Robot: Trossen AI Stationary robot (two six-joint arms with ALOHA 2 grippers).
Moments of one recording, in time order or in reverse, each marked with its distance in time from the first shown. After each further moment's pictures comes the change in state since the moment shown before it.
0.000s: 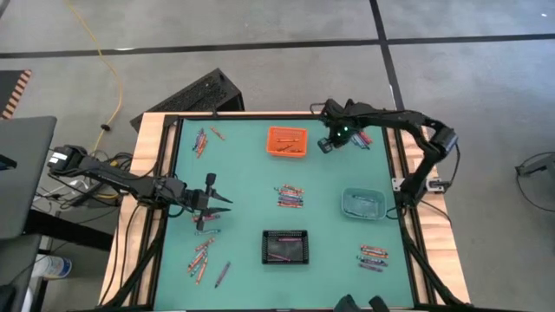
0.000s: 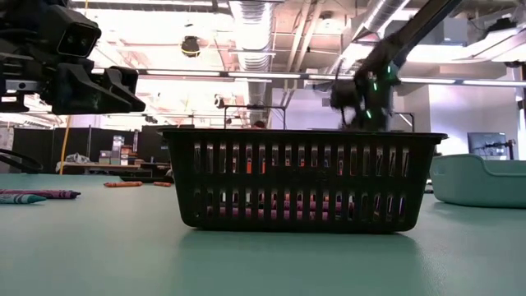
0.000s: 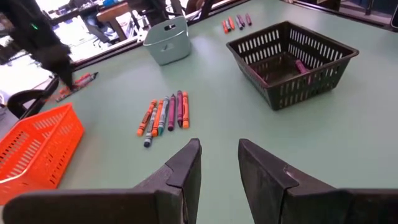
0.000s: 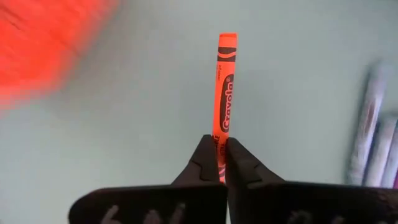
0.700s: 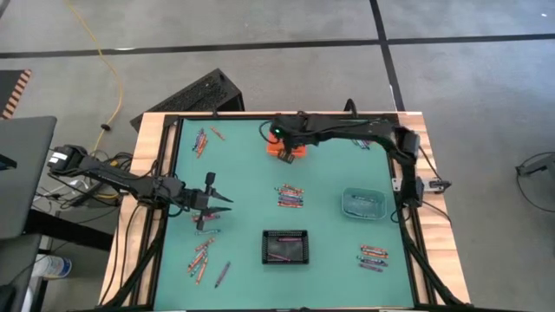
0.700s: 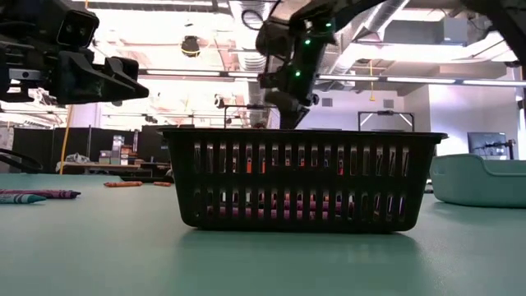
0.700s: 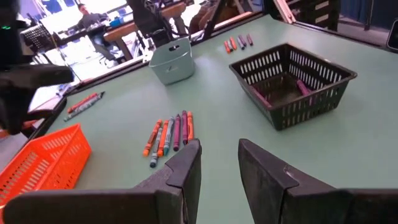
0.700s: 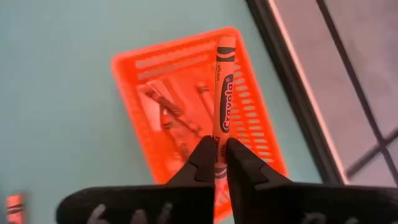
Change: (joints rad) left arm 0.000 0.000 0.000 0.072 0.007 0.024; right arm 0.390 0.312 0.601 -0.084 0.346 -0.276
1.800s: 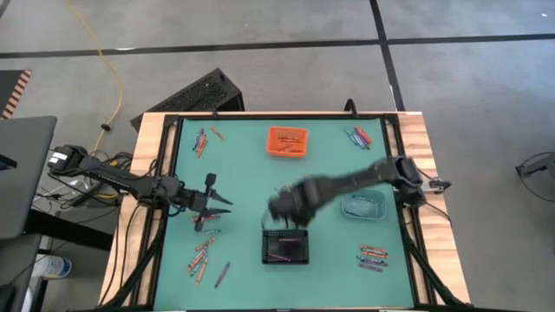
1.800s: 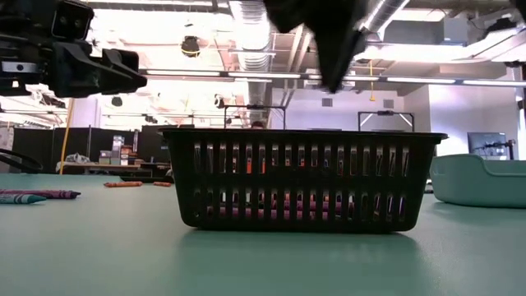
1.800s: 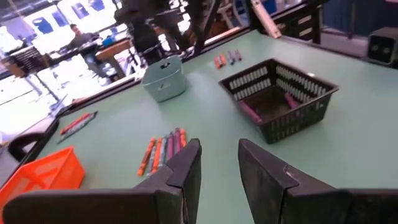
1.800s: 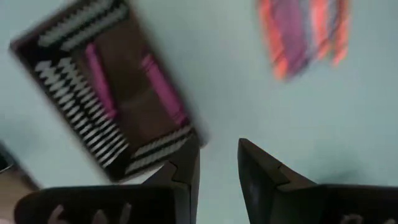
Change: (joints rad) left arm 0.000 0.000 0.001 0.047 0.066 0.035; right arm 0.583 0.025 0.190 -0.526 -0.333 0.745
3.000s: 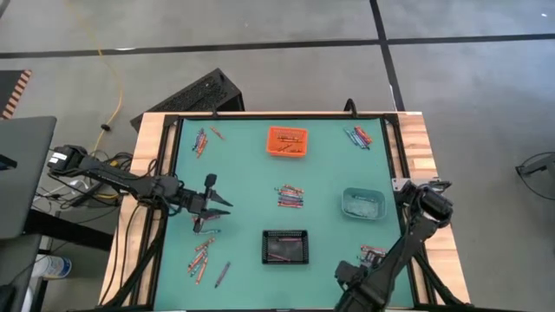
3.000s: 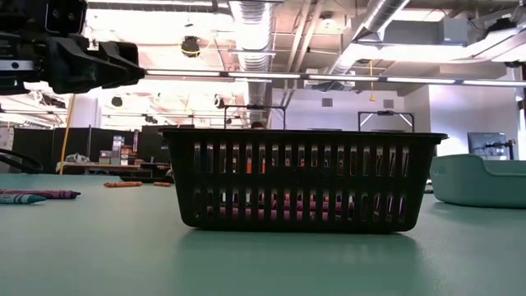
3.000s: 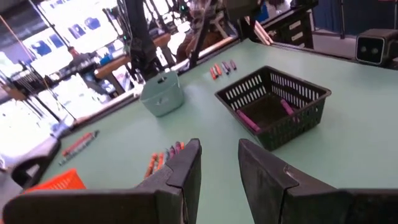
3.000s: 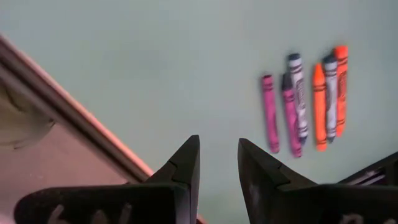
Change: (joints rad) left arm 0.000 0.000 0.000 0.039 0.031 0.076; right arm 0.604 -0.009 -0.285 0.031 -0.143 0.638
